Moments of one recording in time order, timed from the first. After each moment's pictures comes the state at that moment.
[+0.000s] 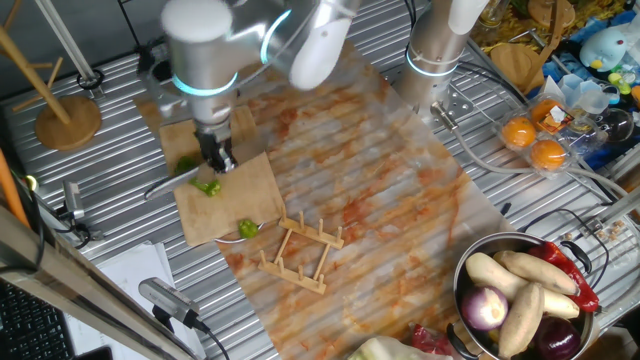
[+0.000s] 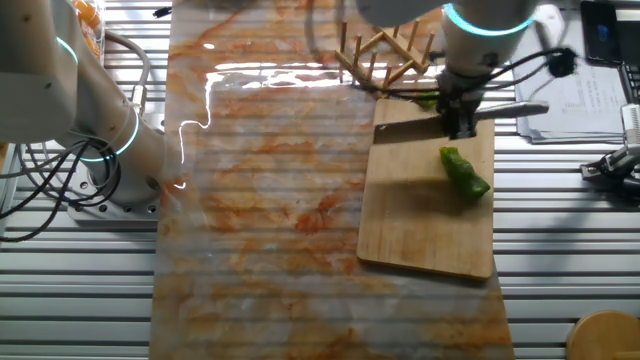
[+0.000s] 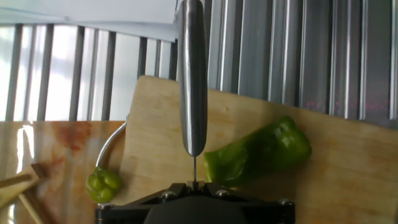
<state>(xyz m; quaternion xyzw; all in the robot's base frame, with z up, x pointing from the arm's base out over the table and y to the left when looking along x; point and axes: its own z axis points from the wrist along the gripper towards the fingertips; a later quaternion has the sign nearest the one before) 0.571 0.014 0.111 -0.06 1.00 -0.01 0.06</state>
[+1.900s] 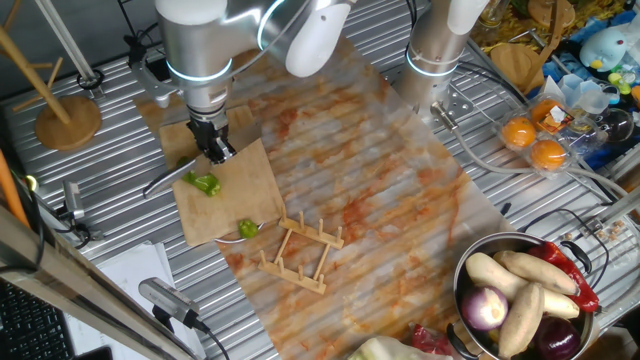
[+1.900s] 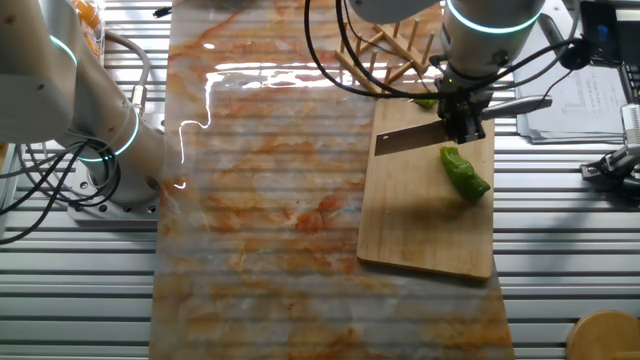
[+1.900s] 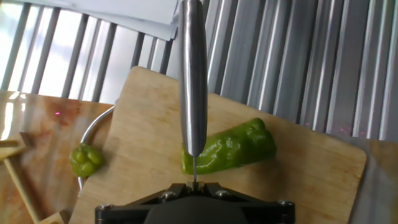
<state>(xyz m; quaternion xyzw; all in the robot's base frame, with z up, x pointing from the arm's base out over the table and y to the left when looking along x) 0.576 0.006 0.122 -0.11 0.99 -0.02 0.05</state>
